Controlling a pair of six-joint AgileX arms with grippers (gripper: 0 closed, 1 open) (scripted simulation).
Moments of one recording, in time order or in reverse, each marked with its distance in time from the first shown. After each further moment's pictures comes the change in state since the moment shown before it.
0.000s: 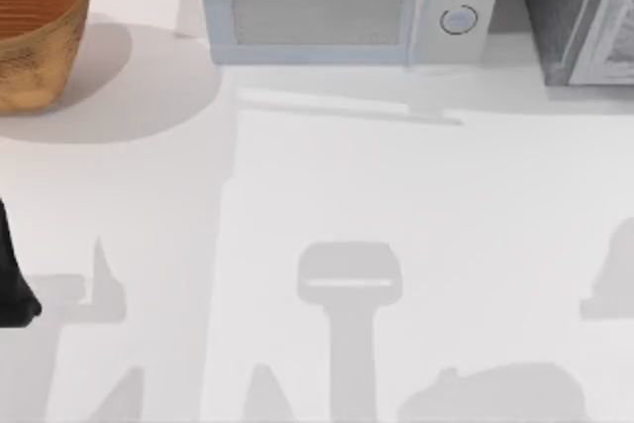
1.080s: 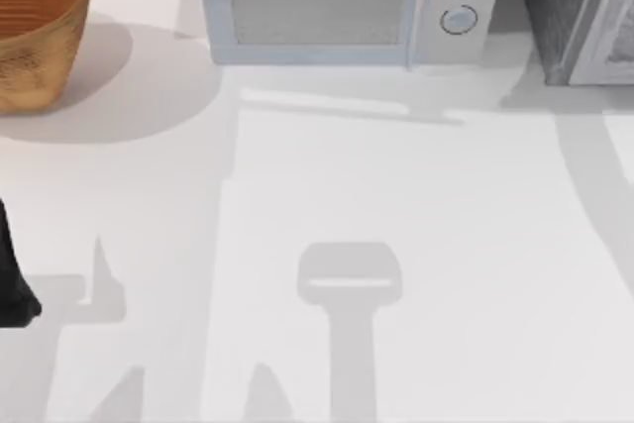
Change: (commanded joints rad) left arm 0.000 0.000 0.000 0.000 0.000 0.000; right arm 0.148 1.092 1.541 -0.421 0.169 0.019
